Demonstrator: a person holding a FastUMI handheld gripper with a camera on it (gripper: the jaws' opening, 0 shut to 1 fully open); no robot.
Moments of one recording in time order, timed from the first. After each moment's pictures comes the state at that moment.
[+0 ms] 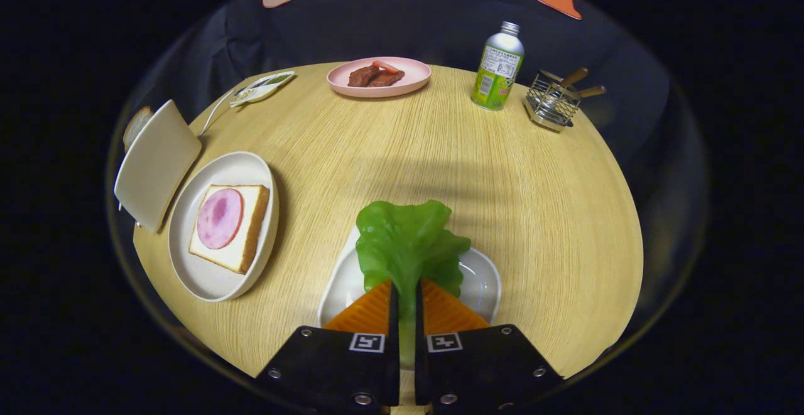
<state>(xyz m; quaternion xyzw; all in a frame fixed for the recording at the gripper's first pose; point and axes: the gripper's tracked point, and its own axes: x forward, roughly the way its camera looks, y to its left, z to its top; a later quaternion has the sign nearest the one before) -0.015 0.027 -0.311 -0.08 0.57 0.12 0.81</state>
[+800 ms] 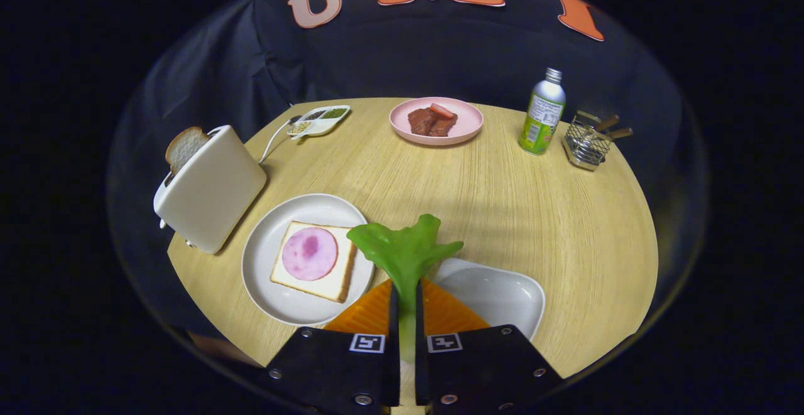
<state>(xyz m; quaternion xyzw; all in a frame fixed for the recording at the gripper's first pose) -0.008 0.117 -0.253 -0.03 0.52 0.21 0.83</state>
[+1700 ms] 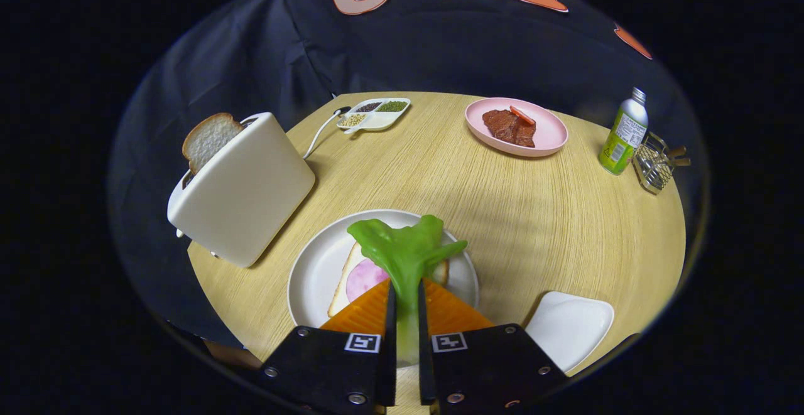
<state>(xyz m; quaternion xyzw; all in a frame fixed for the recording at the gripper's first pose) -0.009 0.217 -0.279 -0.02 0.54 0.28 0.80</state>
